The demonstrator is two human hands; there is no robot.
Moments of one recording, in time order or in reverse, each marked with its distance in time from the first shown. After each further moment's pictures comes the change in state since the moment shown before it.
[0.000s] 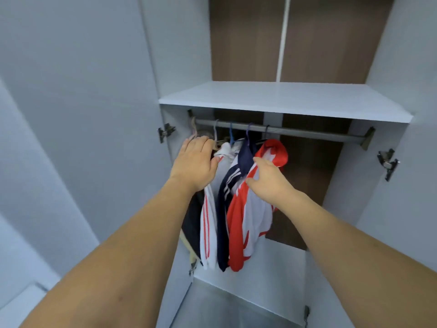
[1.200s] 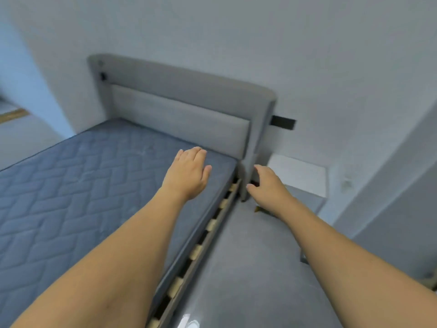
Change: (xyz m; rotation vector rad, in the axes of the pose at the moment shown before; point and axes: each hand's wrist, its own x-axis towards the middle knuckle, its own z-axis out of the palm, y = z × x) left_hand -0.722 0.283 -0.292 0.557 0.045 -1.520; right_hand -0.572 -0.202 0.099 0.143 -0.988 -1.253
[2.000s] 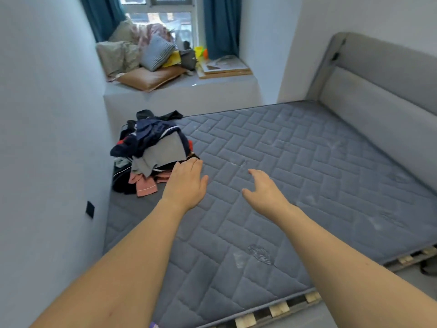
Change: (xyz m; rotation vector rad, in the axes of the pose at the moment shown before) left_hand -0.489 -0.420 -0.166 0.227 0.066 -0.863; right_hand -0.146 -0.483 0.402 -0.039 -0.629 -0.677
